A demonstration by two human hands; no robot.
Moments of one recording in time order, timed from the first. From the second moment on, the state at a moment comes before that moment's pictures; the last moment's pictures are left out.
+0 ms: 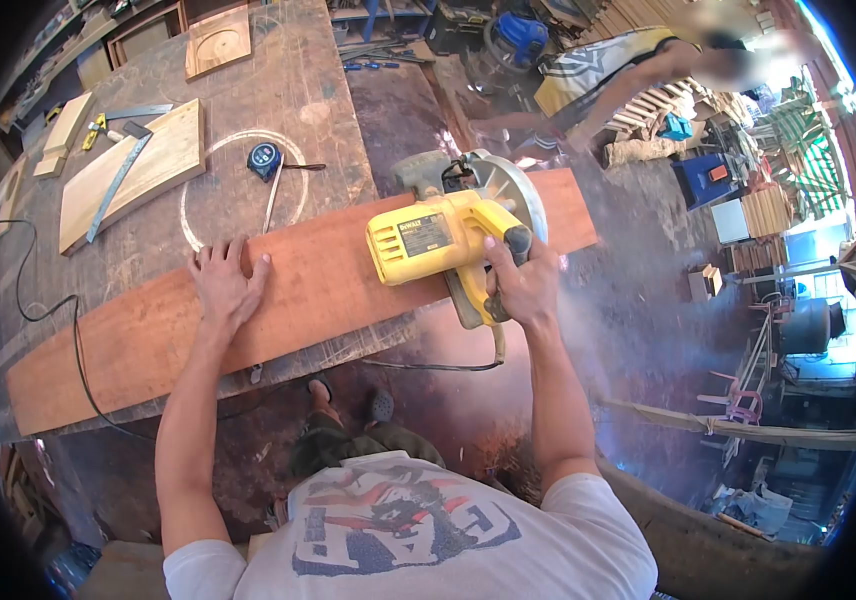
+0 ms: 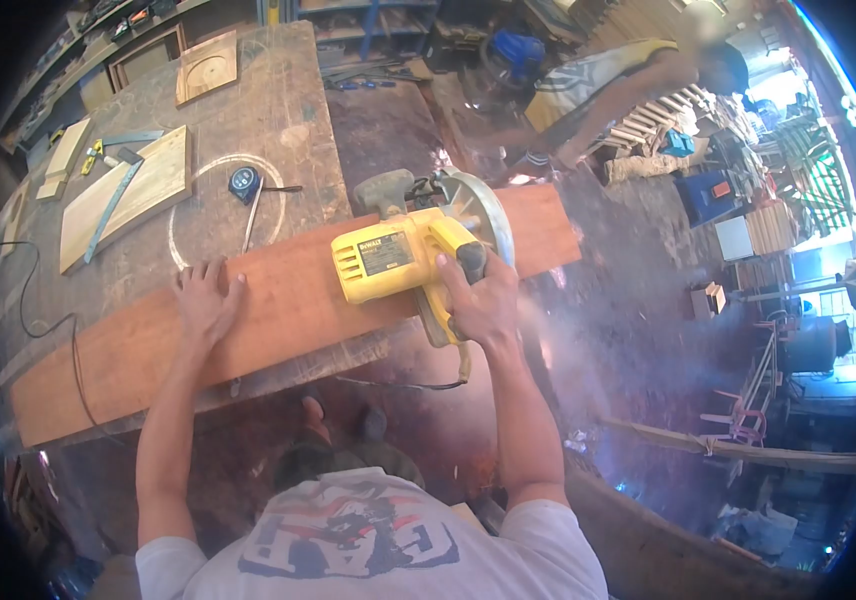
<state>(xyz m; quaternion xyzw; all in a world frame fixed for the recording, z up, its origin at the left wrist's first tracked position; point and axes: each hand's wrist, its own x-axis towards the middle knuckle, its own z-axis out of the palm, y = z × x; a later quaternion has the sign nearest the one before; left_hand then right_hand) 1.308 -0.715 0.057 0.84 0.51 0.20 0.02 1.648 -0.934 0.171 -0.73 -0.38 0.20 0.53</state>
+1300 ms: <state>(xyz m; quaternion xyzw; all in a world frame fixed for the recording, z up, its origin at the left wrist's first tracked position) 1.314 -0.698 0.034 0.80 0.47 0.37 0.05 1.757 -0.900 0.184 -0.74 -0.33 0.25 0.52</state>
